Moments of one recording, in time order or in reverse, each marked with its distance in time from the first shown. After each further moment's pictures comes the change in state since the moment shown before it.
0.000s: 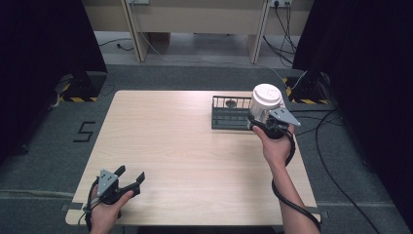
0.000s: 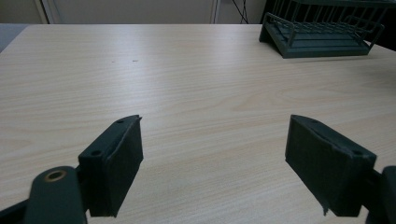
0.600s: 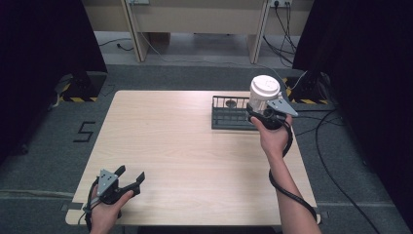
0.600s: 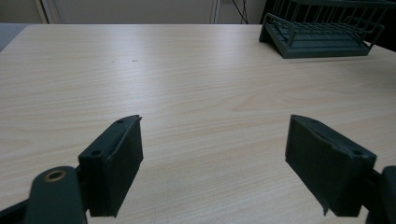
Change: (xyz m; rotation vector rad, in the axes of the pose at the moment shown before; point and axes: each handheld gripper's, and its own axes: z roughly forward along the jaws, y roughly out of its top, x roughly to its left) left arm 0.000 0.000 0.000 -0.001 -0.001 -0.002; right arm -0.001 0.019 0.019 -0.002 -0.011 0.002
